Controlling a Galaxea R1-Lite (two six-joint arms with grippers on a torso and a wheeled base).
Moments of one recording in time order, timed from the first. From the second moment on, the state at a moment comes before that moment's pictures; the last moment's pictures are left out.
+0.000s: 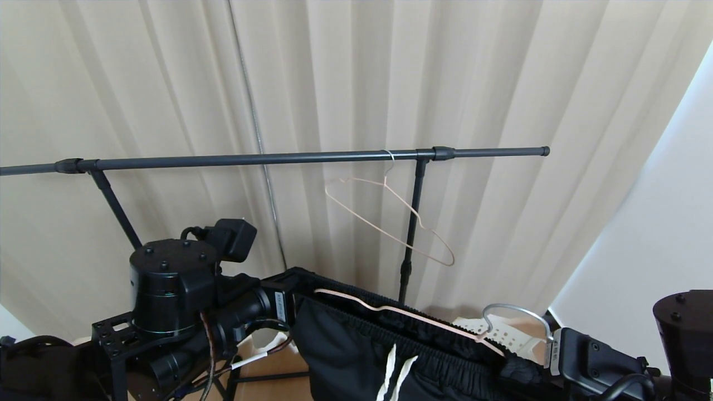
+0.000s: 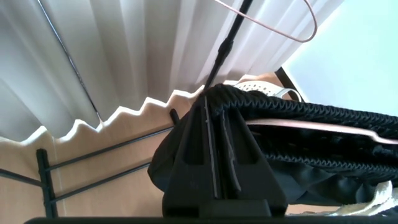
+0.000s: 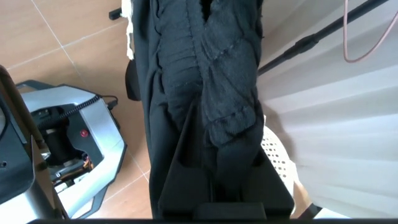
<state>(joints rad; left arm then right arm) -0.62 1.66 -0.47 -0.84 0.21 -0.25 0.61 1.34 -0.33 -0.33 0.11 -0.46</state>
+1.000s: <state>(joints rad) -0.85 1.55 -1.05 0.09 0.35 -0.07 0.61 1.45 -0.38 -0.34 0.06 -0.37</state>
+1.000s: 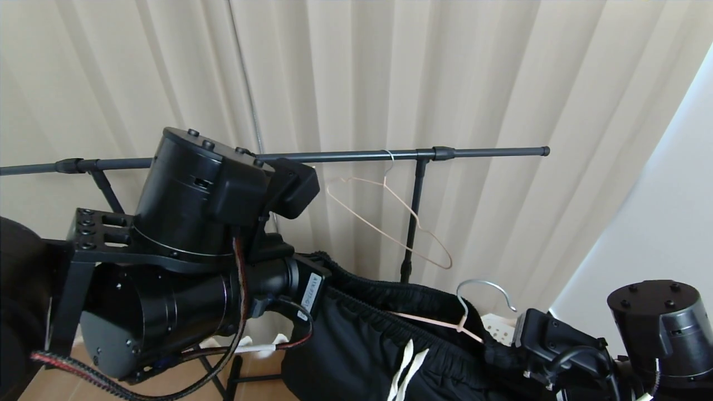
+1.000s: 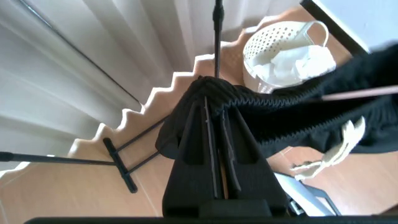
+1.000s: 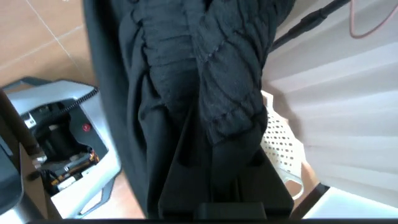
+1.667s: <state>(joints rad) -0.97 1.55 -1.05 0.21 0.37 -0.11 0.65 1.46 -0.36 -0.60 0.07 -0.21</state>
